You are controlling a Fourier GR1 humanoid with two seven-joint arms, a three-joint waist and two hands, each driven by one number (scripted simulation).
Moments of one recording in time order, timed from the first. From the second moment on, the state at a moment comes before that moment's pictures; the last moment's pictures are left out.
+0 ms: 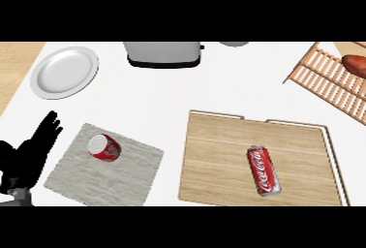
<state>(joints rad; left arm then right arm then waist) 0.00 0.30 0.18 -1.40 0.07 -0.08 0.08 -0.86 -0.85 -0.51 -0.82 0.79 -0.04 0.37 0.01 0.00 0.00</state>
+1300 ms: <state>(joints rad) 0.06 0.29 0.23 -1.43 0.08 -0.07 0.10 -0.52 -1.13 -1.13 -1.28 0.27 0.41 0.64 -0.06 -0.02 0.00</state>
